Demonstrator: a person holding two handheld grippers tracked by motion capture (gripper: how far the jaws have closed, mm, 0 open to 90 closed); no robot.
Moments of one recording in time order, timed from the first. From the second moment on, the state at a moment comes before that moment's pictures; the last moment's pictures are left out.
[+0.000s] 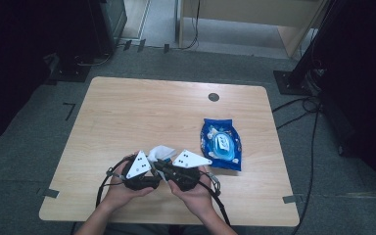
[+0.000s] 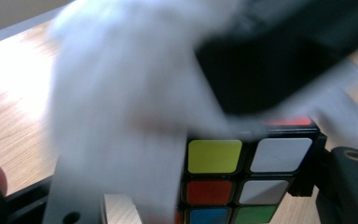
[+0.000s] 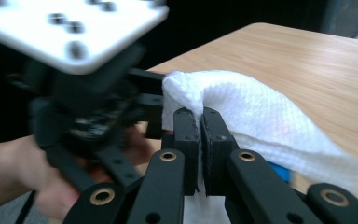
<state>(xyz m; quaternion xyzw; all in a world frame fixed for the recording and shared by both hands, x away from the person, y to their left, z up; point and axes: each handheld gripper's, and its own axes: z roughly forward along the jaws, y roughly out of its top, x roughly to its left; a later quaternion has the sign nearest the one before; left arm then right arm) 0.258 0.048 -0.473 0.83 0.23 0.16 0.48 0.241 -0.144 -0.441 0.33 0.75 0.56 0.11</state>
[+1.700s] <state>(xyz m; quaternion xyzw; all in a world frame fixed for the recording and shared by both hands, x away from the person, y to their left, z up) 0.284 0.087 -0.478 0.77 0.35 0.22 0.48 0.278 -0.198 -0.473 0.43 0.72 0.50 0.22</state>
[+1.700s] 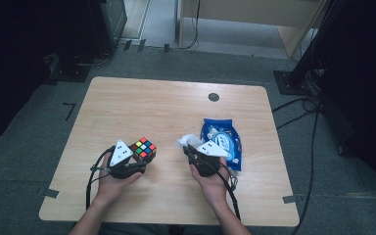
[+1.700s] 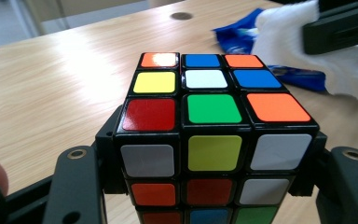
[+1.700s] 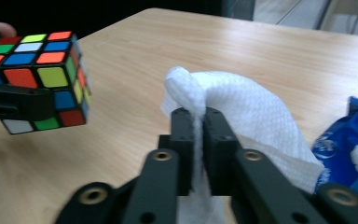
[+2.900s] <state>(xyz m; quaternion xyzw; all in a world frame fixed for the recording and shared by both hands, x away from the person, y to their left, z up) 0.308 0.084 -0.510 0.78 0.43 0.26 0.38 0.275 -0.202 -0.469 0.44 0.70 0.52 0.21</state>
